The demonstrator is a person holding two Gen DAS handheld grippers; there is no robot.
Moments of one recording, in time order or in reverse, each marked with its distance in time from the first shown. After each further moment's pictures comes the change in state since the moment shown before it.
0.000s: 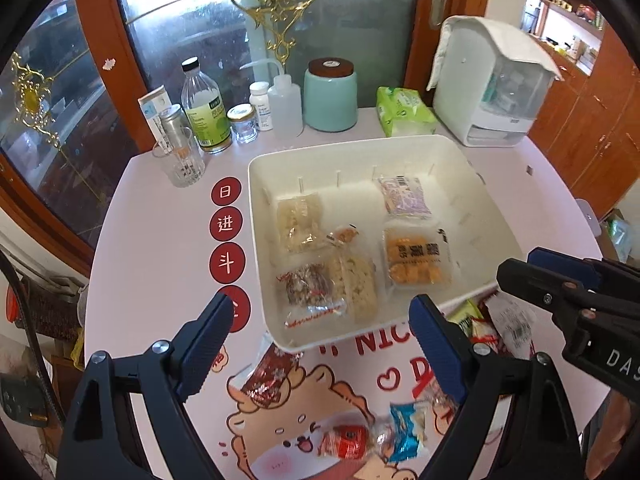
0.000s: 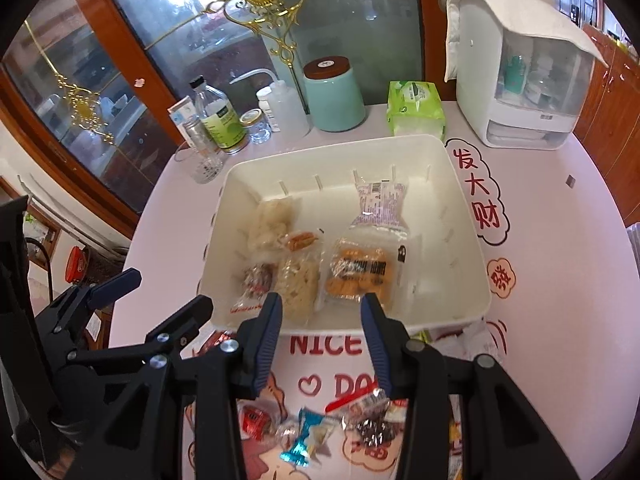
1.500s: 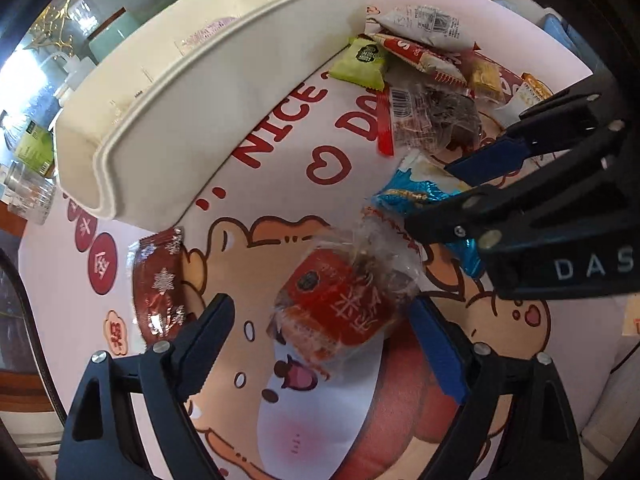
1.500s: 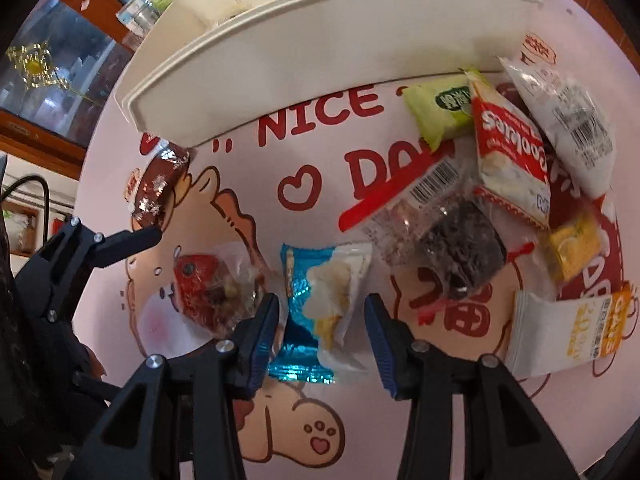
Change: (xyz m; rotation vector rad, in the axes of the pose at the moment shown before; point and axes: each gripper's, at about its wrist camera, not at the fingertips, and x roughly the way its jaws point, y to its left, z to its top) left arm 0.105 -0.032 -0.175 0.705 0.192 -0.211; right arm 0.122 0.010 -0.169 0.152 0.289 -0.026
